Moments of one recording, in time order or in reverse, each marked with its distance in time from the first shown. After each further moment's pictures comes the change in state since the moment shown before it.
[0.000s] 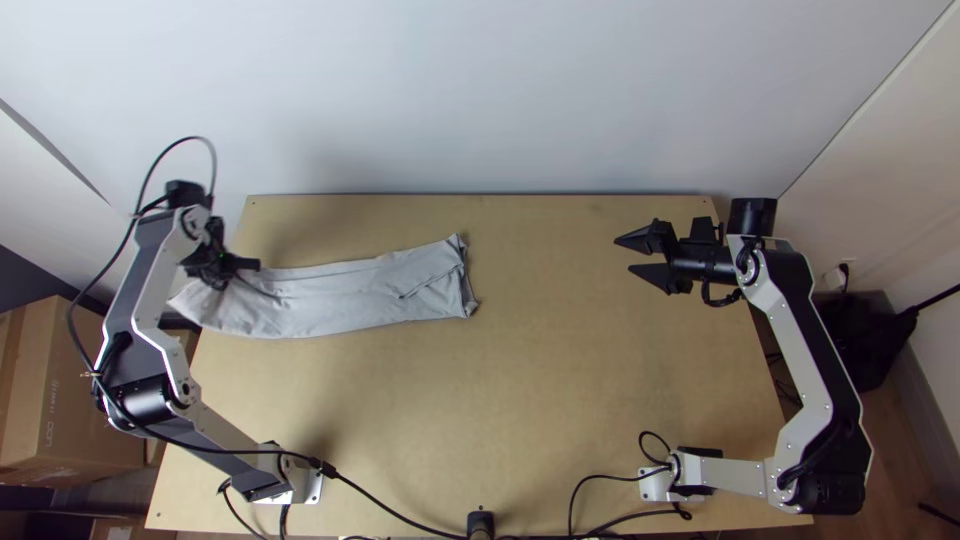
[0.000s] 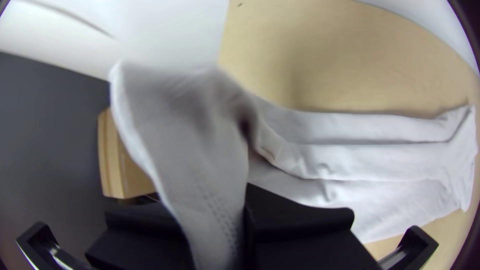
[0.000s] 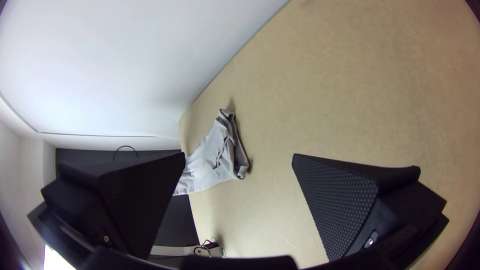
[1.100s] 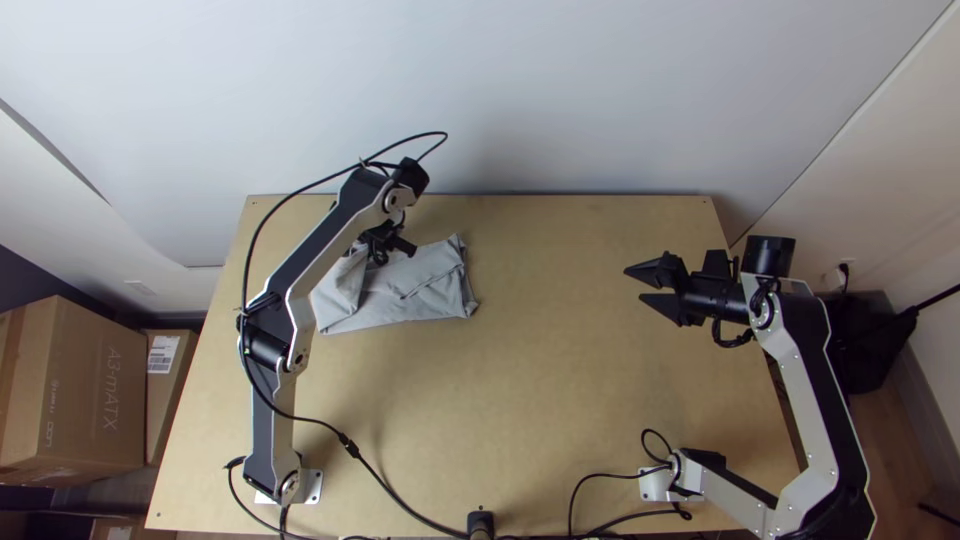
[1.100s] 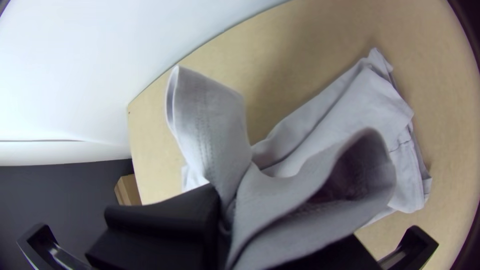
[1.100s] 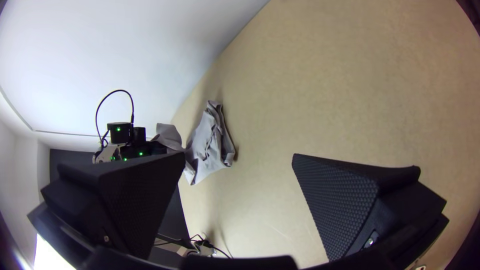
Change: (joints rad) left arm -0.756 0.408 0.621 -0.435 -0.224 -0.365; right arm -0.047 -0.224 -0.191 -0.044 0.030 -0.029
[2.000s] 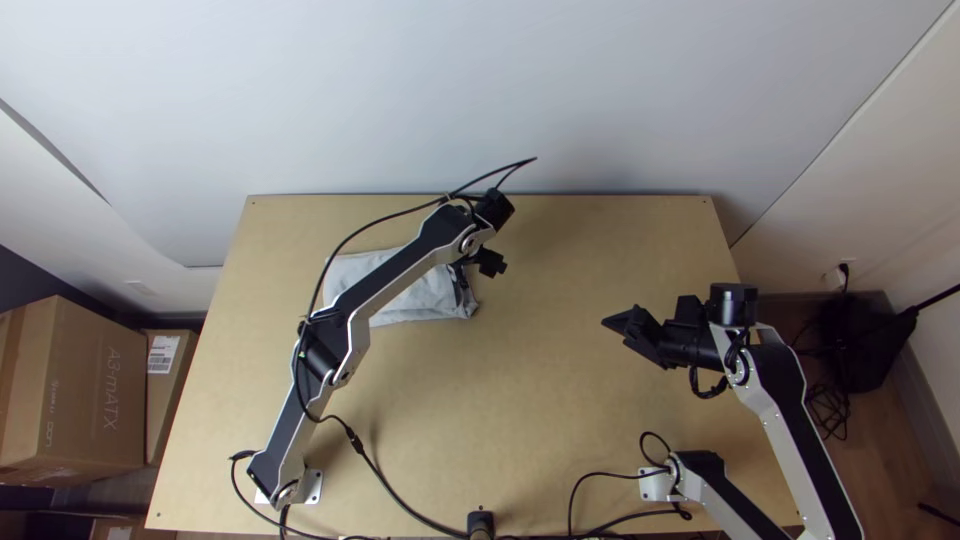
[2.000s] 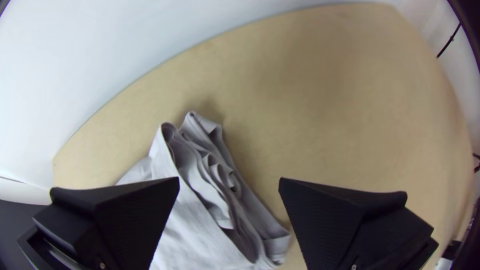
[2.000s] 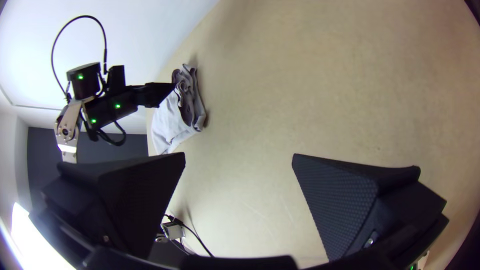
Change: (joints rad) left arm -0.260 0.120 0.126 0.273 0.221 -0.140; right arm 0.186 -0.228 -0.257 0.013 0.154 0.019
